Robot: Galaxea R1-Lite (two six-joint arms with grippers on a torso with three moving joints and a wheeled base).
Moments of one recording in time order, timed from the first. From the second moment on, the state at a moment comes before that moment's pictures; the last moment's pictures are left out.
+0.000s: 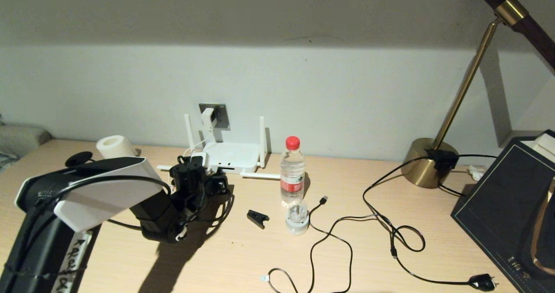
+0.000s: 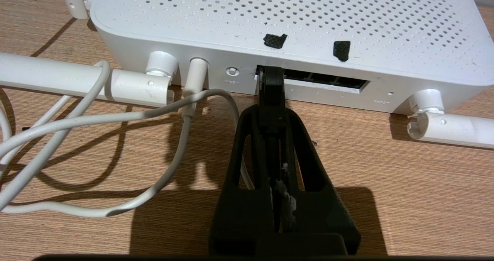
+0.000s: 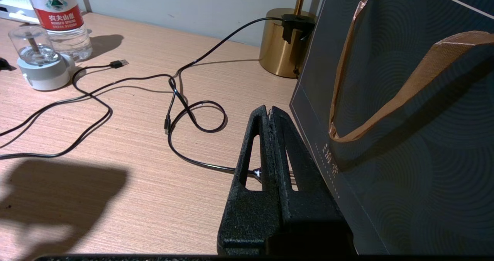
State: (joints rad) left arm -0.24 2.45 -1.06 -1.19 0.13 -0.08; right arm -0.01 0.00 0.00 -0.08 0.04 -0.13
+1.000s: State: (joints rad) left arm -0.23 2.46 -1.07 -1.19 0.07 -0.03; right arm -0.01 0.00 0.00 -0.08 0.04 -0.13
